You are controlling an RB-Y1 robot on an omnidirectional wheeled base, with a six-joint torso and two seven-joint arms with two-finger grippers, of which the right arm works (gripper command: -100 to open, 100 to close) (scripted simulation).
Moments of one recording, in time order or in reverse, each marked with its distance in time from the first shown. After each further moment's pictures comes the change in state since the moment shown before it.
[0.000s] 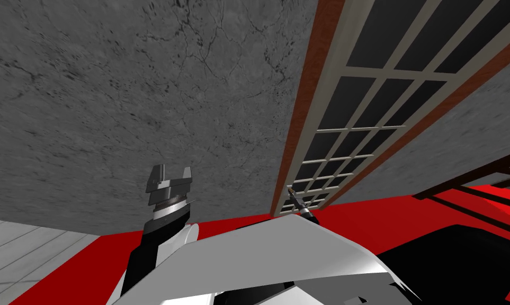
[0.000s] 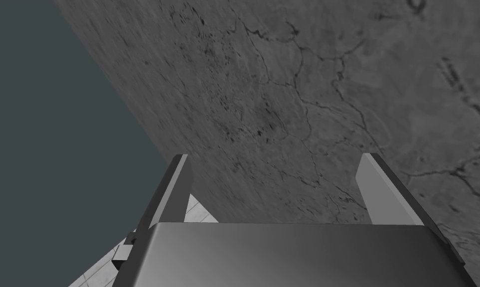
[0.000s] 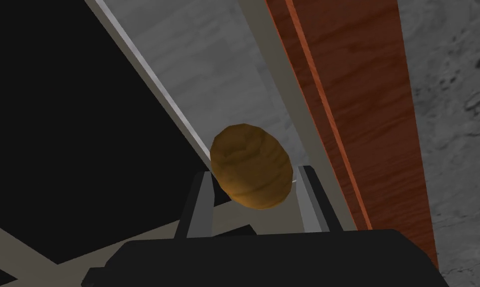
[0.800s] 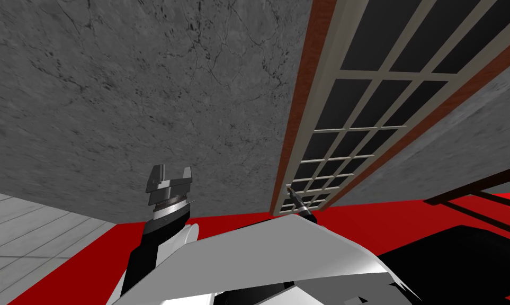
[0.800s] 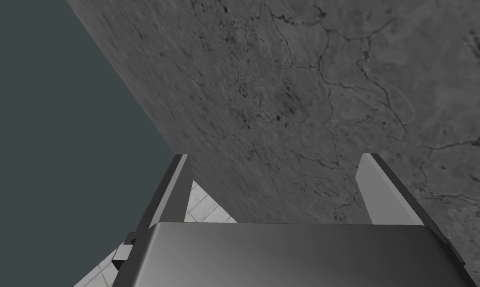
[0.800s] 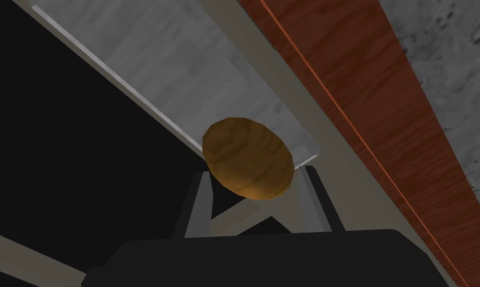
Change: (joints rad) arm -0.024 -0.003 0.033 0.009 -0.068 0.016 -0.204
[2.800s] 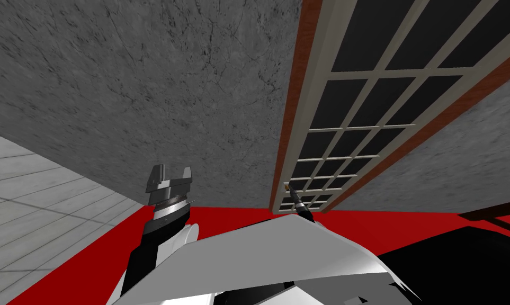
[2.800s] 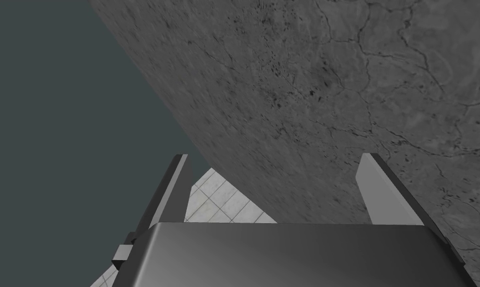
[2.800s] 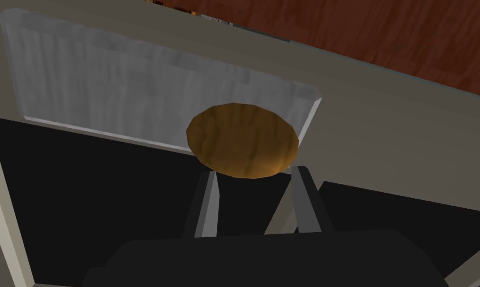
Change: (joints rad) arm -0.044 -0.006 0.076 0.011 -0.160 0.043 -0.485
